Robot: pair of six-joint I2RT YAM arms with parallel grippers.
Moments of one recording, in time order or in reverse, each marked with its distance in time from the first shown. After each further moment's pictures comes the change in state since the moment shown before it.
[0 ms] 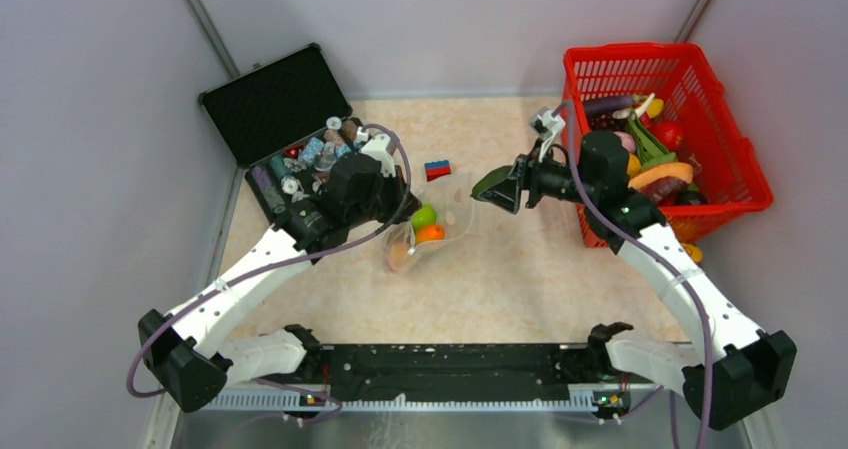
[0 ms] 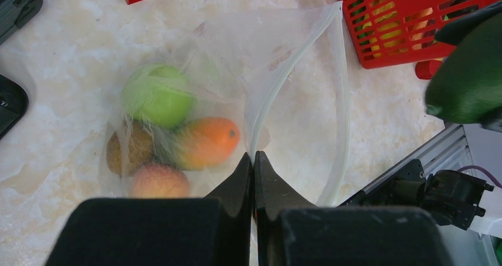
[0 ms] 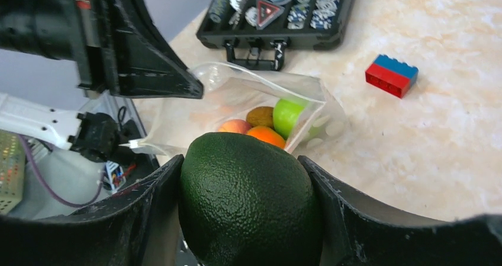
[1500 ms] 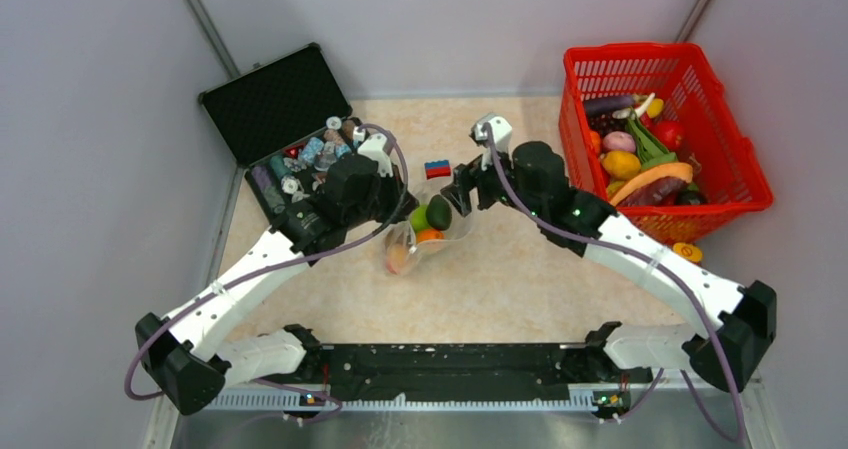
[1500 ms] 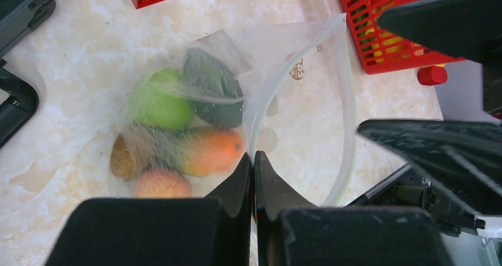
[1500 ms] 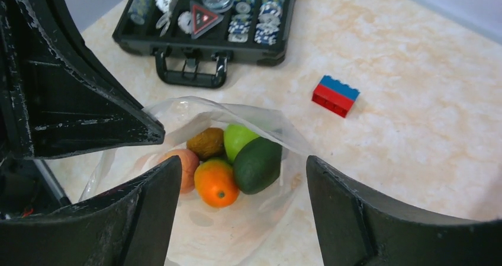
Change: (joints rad) left arm 0.000 -0.014 -0.001 -0.004 -0.018 0.000; right arm 0.404 0.187 0.126 -0.007 0.620 -0.154
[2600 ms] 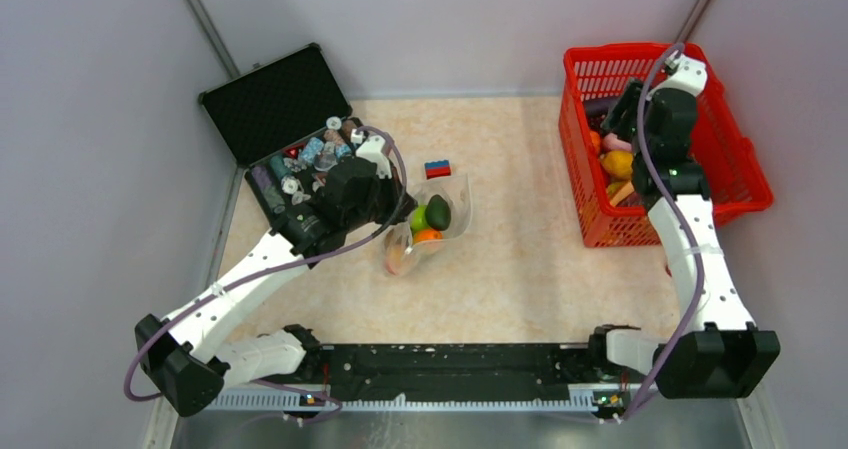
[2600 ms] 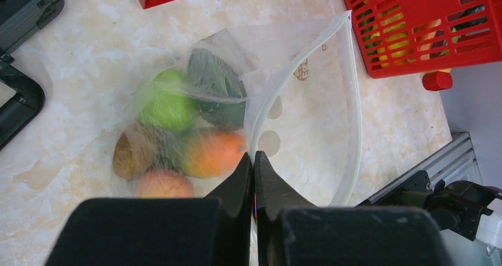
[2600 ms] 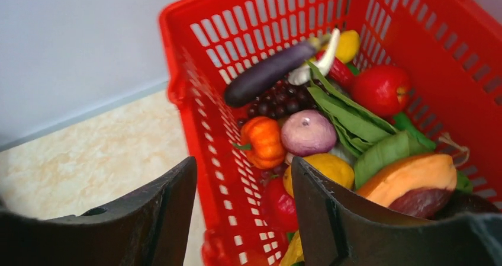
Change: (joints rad) left arm 0.000 -0.015 -0.026 0.015 -0.030 -0.012; right arm -0.767 -0.075 0.111 -0.074 0.291 0.154
